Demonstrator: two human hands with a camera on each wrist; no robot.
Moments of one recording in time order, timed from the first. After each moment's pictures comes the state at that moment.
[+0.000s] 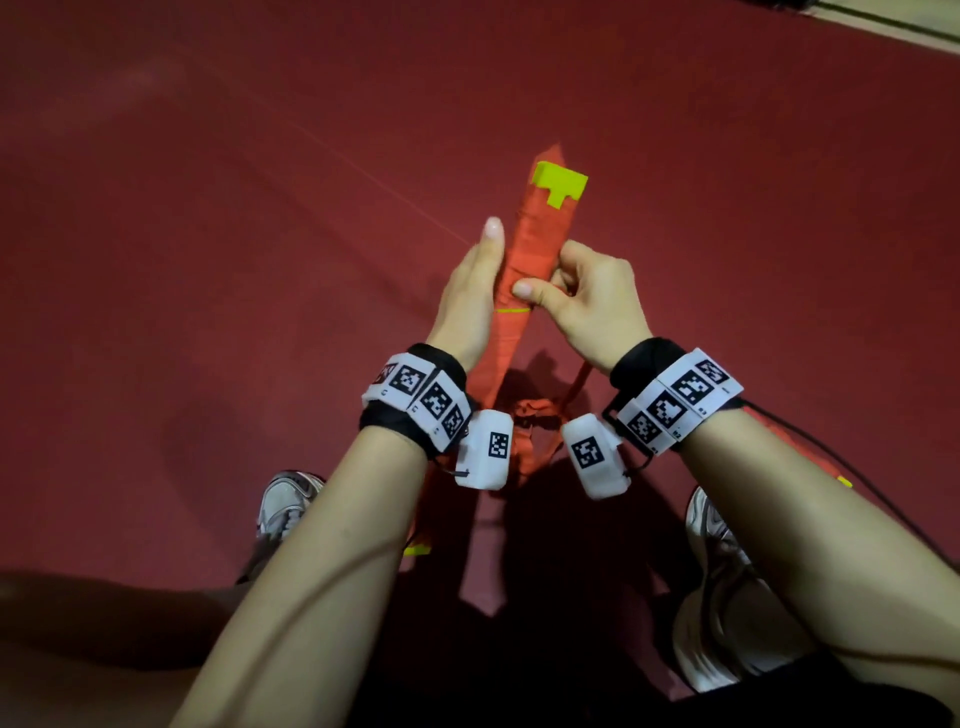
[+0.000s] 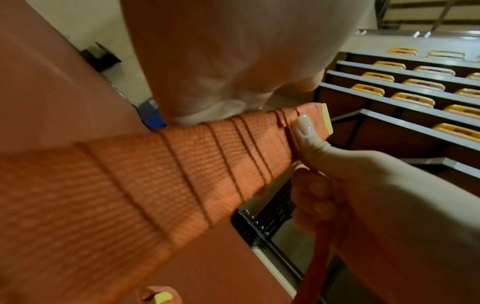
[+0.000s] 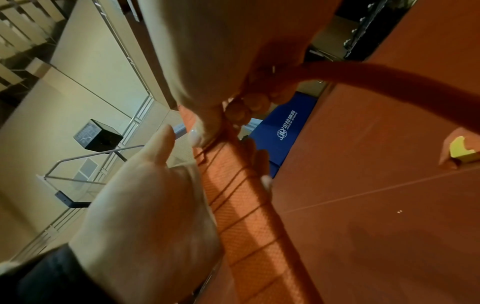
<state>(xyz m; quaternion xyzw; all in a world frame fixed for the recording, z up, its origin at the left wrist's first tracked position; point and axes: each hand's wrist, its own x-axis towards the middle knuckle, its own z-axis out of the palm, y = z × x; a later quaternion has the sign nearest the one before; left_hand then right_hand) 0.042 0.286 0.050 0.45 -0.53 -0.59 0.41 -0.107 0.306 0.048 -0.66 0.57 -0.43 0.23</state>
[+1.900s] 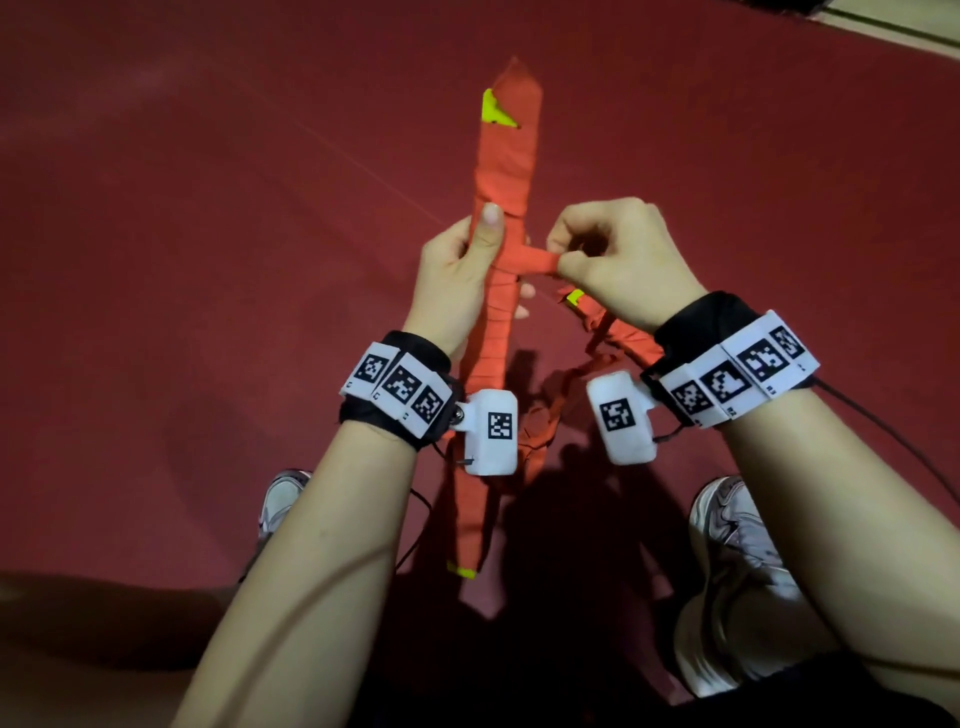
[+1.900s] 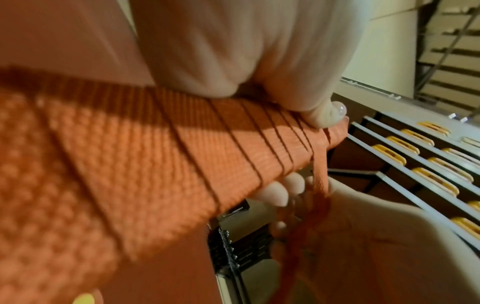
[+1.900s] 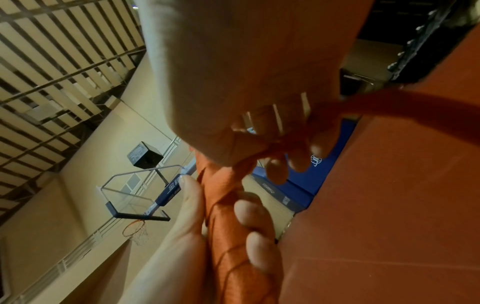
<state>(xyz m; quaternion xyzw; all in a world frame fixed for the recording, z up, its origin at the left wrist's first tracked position) 0.053 0.295 0.080 0.43 -0.50 -0.55 0.50 -0.120 0.303 0.111 -0.73 0.55 -0.34 0.22</state>
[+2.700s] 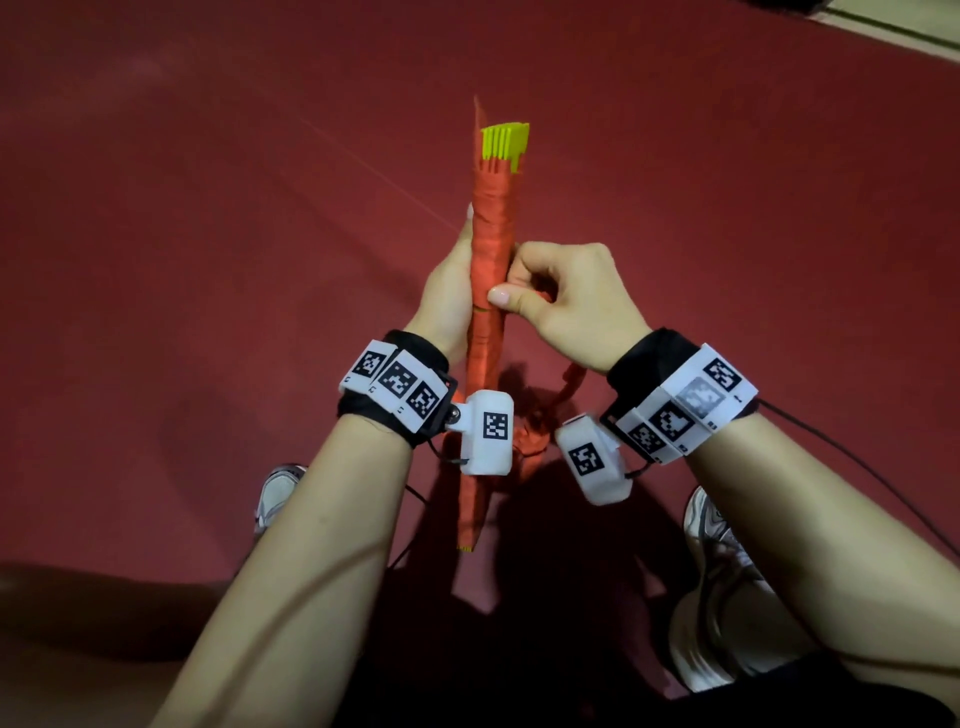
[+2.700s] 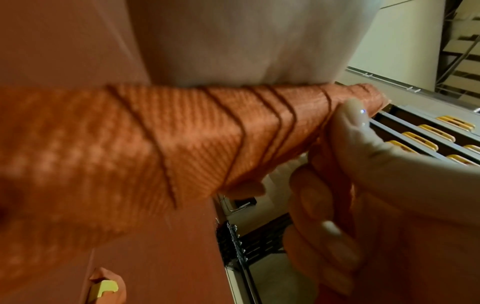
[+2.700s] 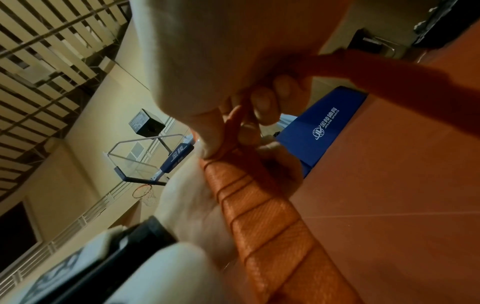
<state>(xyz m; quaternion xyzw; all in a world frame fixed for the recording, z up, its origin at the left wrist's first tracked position) 0.050 0.291 0.072 0.44 -0.35 -0.67 0.49 -0.086 0.317 0.079 -0.74 0.51 -0.37 0.23</state>
